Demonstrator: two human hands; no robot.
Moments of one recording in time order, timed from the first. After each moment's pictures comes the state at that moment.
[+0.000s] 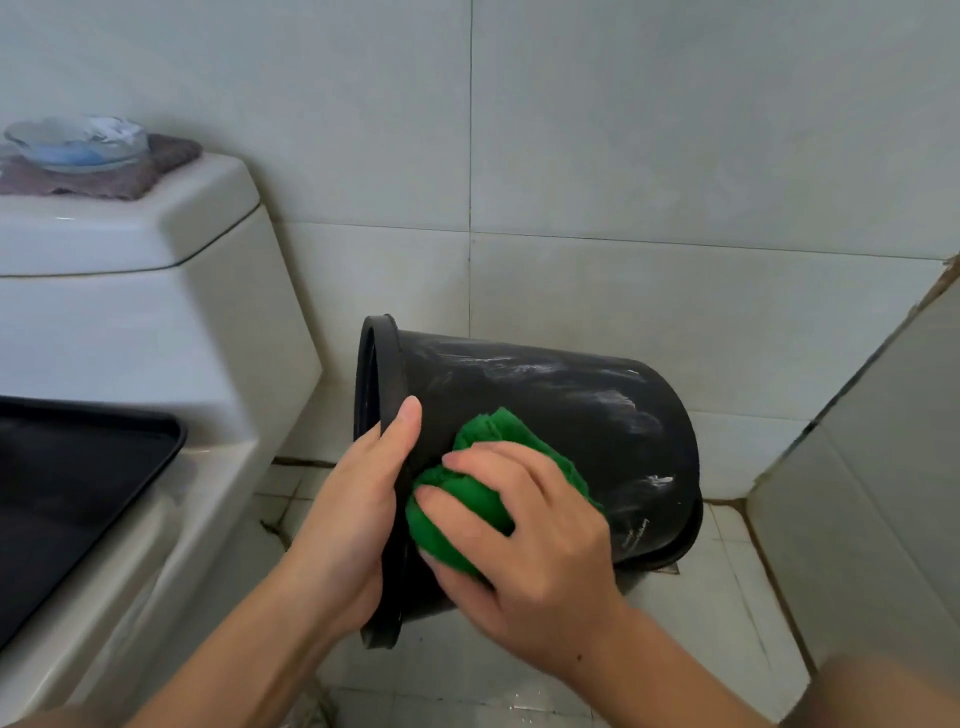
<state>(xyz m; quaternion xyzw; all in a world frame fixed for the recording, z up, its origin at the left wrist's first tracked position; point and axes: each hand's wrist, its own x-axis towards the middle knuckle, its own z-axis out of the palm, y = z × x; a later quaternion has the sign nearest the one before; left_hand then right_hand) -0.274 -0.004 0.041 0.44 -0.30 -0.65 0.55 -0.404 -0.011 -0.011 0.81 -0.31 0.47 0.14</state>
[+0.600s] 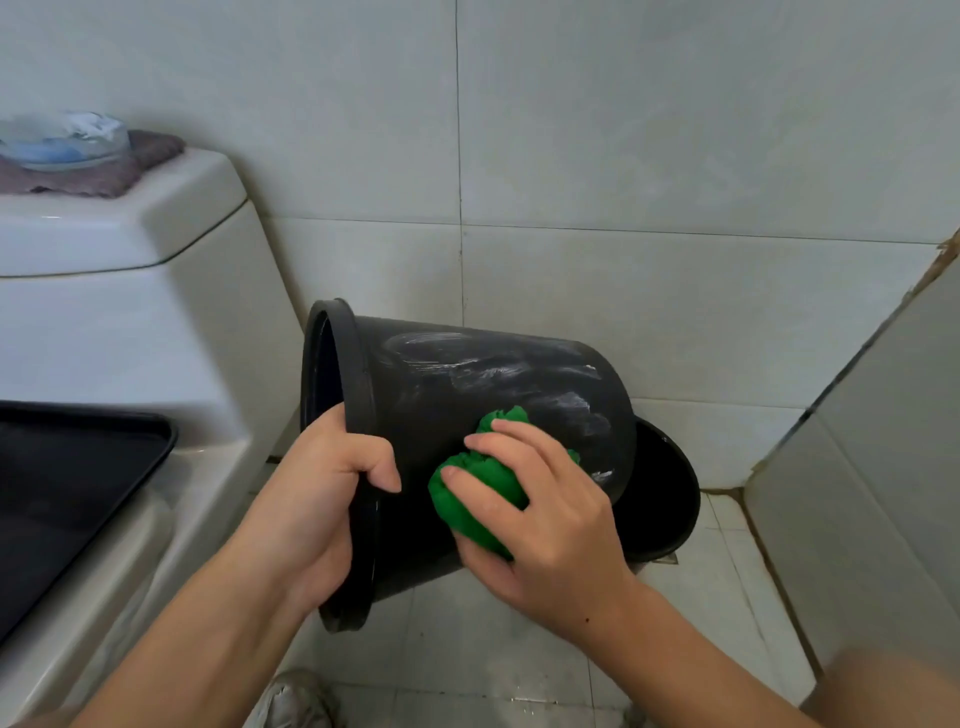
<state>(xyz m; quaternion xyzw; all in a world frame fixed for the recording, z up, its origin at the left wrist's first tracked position) -0.250 -0.015 0.037 0.44 -0.37 -0.64 0.51 -0.421 -0.031 -0.033 0.82 -0.33 0.44 0.13</state>
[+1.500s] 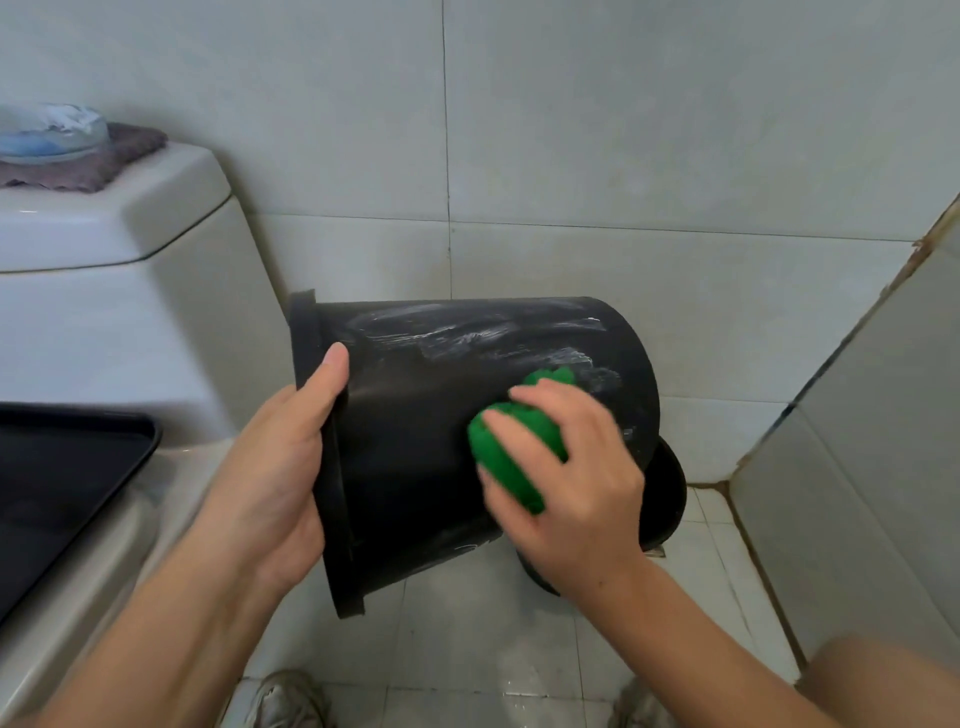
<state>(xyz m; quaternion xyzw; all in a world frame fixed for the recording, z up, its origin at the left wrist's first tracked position) -0.253 -0.013 0.061 0.45 -0.26 -0.64 0.57 -0.433 -0.043 -0.025 0.75 -0.39 0.51 0.17</state>
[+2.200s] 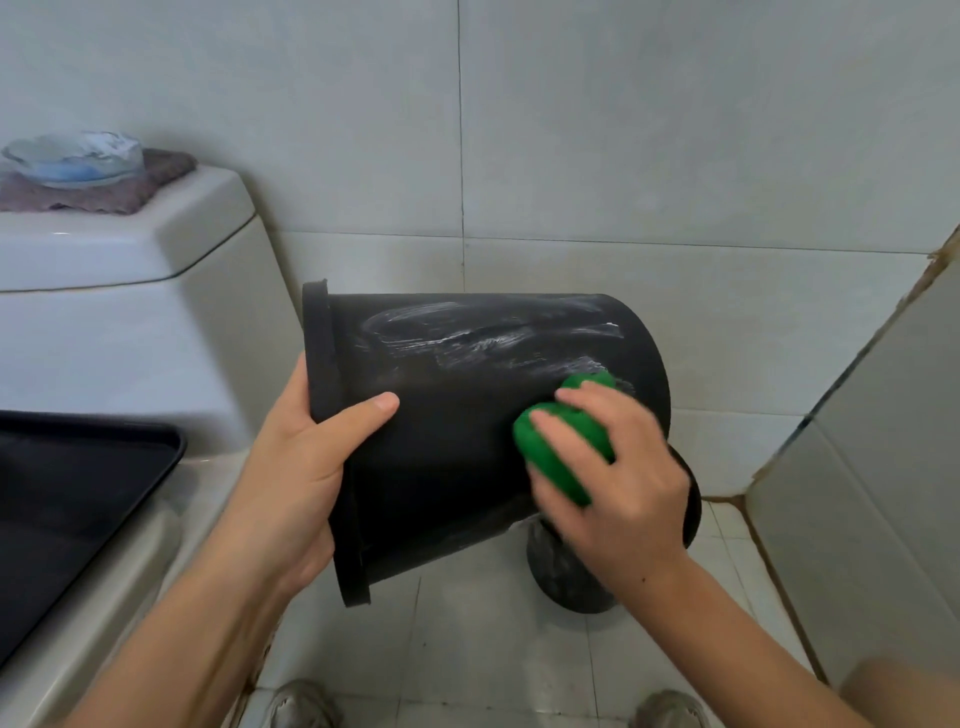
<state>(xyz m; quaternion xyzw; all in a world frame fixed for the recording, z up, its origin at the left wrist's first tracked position) -0.246 -0.010 0.060 0.45 -0.41 -0.52 0.61 -0.452 -0.051 -0.024 0.74 -0.40 0.50 0.21</state>
